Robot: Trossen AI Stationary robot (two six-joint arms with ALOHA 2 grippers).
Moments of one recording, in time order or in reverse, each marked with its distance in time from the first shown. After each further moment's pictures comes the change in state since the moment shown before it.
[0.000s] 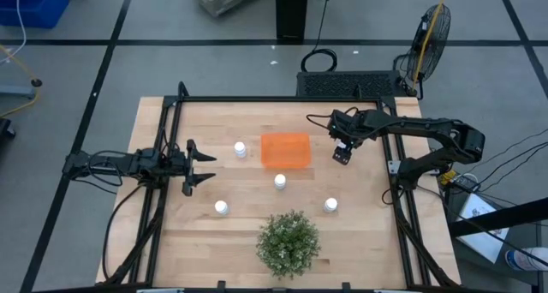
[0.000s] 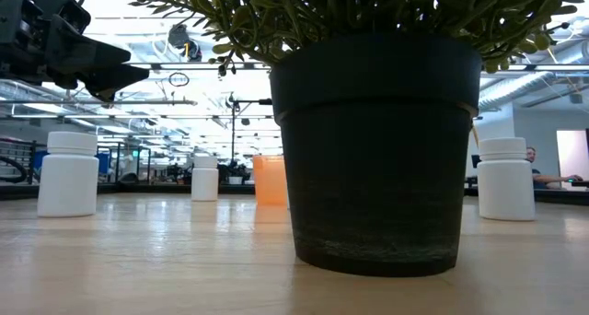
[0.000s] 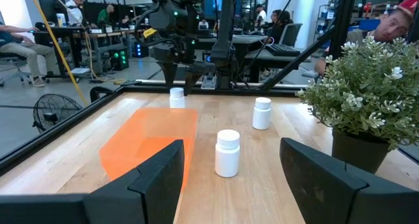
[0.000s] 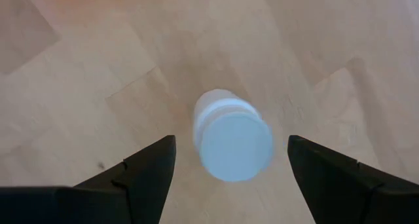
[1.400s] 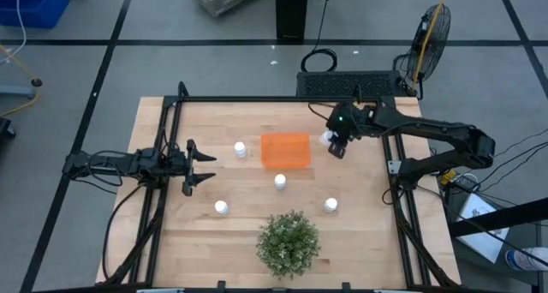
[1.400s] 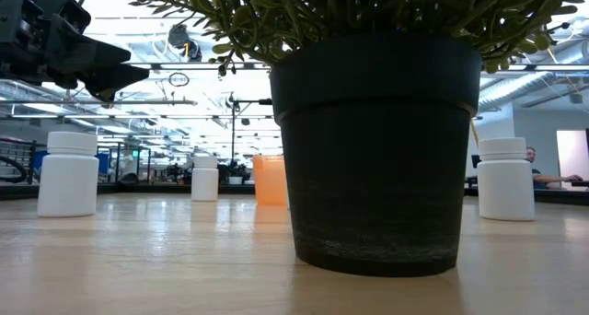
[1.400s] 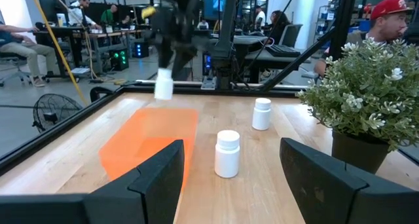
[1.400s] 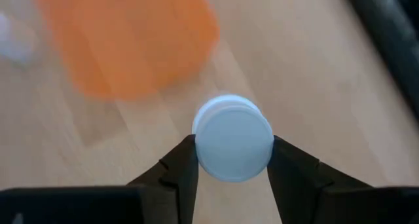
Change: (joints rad) left arm 0.000 0.000 -0.001 0.007 -0.001 -0.002; right arm 0.025 -0.120 0.081 0.154 -0.028 -0.098
